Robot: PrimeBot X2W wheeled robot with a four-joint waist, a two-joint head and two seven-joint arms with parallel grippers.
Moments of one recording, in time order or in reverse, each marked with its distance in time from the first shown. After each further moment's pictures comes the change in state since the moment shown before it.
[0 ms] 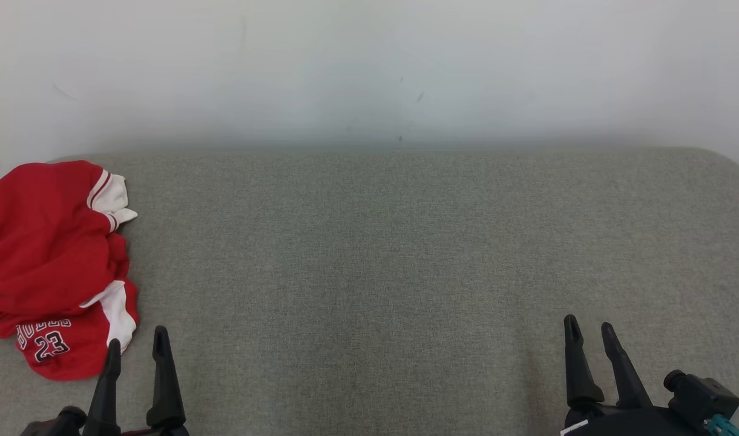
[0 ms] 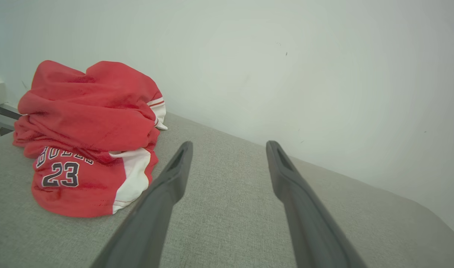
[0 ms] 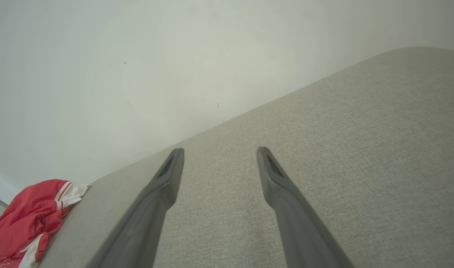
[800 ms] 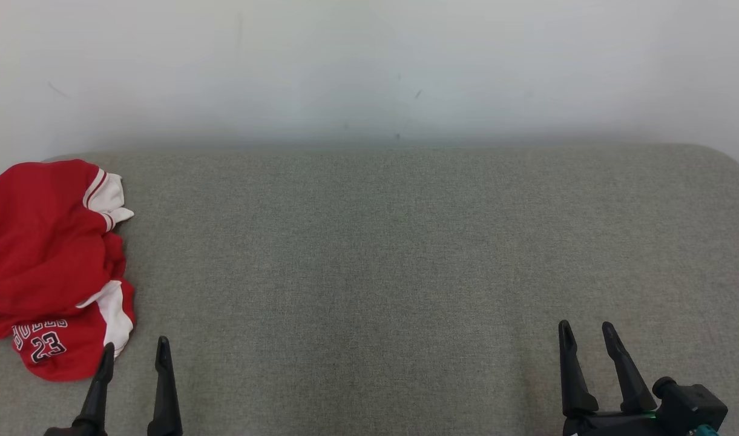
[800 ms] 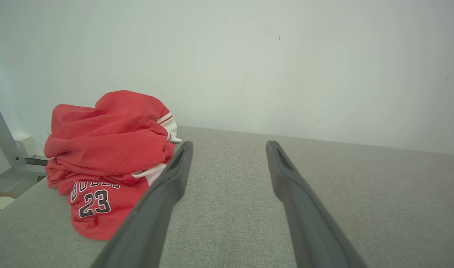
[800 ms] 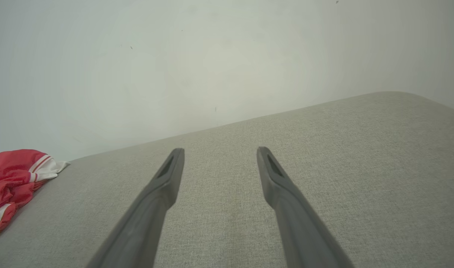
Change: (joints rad) left arm 0.019 0.021 0.025 0.011 0.245 -0.025 -0.054; right arm 0.028 -0.002 -0.001 -0.022 -0.214 0.003 -0.058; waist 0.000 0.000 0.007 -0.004
